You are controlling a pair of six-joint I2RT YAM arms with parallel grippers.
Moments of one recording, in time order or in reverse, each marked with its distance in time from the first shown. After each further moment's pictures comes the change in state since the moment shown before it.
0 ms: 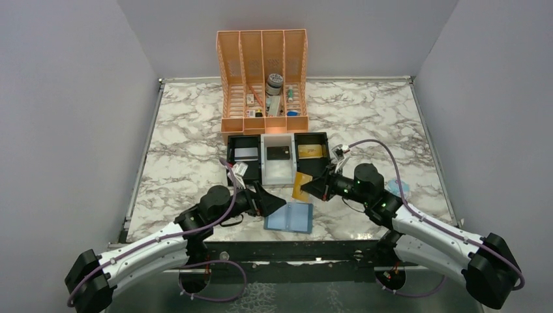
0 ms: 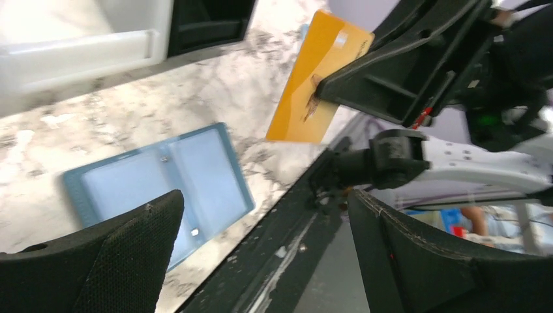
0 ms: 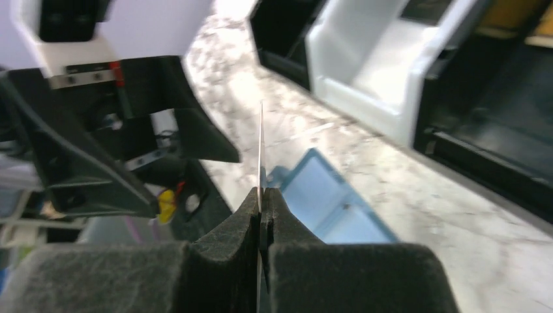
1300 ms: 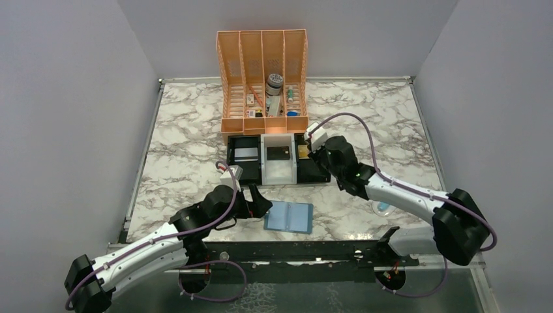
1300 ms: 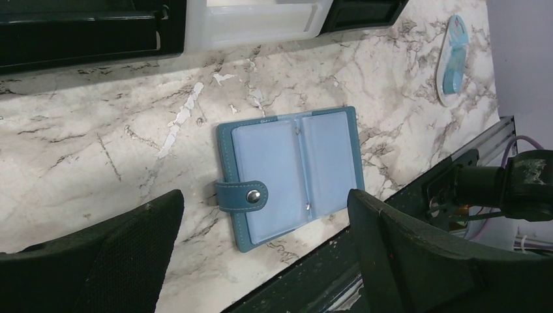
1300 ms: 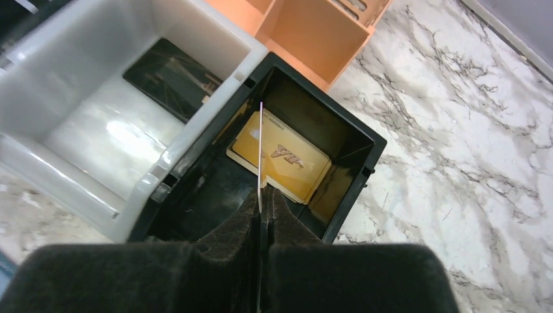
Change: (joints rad) left arm 0.000 -0.051 0.115 -0.499 -0.229 0.112; right arm -0.002 0.385 0.354 -0.162 0.577 -0.864
